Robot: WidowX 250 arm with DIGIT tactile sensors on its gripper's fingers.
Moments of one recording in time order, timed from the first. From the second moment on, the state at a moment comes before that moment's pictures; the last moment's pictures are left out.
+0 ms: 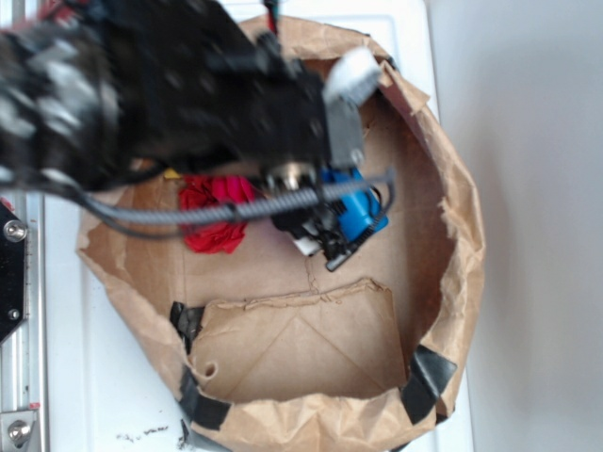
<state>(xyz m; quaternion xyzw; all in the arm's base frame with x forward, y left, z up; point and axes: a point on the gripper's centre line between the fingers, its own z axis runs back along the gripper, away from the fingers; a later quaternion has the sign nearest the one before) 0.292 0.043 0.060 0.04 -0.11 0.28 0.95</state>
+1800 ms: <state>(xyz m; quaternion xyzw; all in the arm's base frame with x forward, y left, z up) 0.284 0.035 0.088 0.03 -0.11 0.25 0.96</state>
